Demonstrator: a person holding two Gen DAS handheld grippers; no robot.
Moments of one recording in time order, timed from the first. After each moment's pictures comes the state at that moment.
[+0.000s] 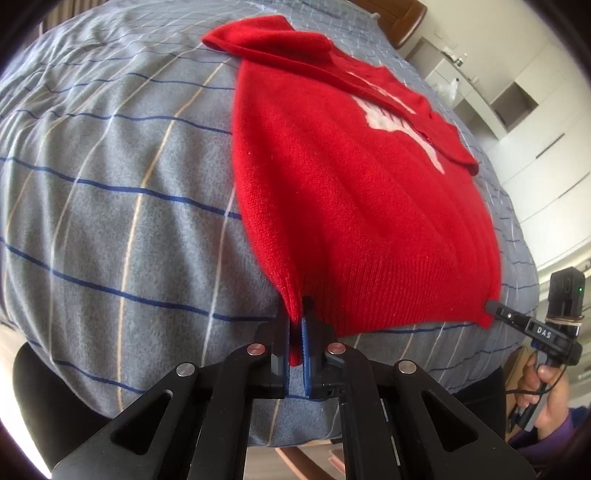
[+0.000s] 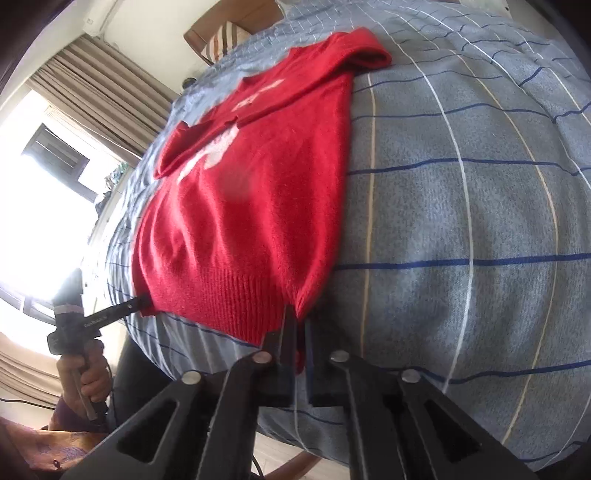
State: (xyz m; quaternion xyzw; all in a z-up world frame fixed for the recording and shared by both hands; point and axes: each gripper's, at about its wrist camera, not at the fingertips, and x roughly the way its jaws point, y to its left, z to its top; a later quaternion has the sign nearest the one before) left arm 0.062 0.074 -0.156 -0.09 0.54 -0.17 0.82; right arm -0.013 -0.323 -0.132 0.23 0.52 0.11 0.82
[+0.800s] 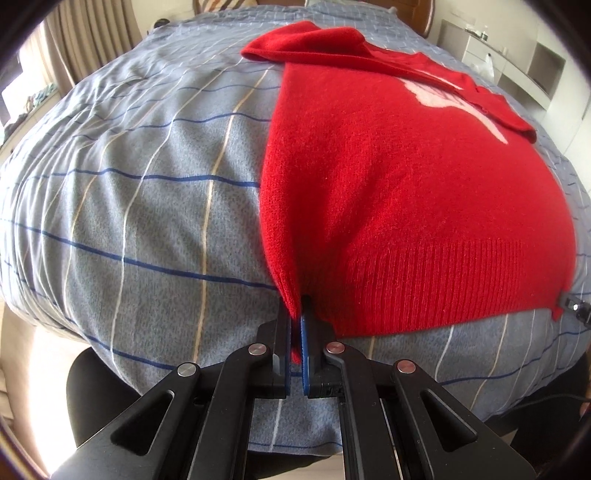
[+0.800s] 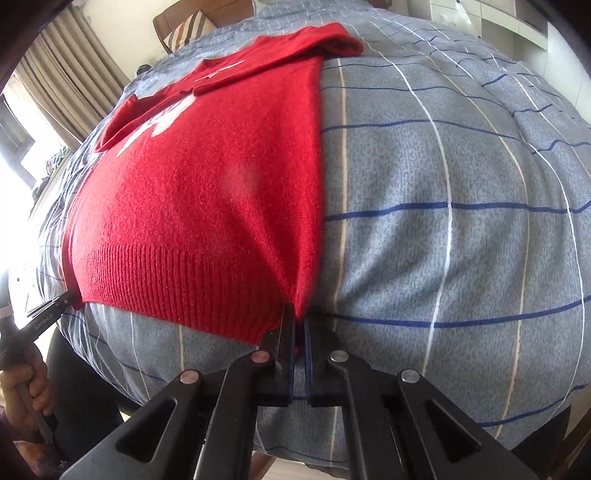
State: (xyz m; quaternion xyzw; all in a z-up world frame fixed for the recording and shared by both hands) left arm 0.052 0.075 -0.179 0.03 0.51 -0.07 0.86; right arm -0.031 -0.295 -0.154 0.14 0.52 0.00 0.84
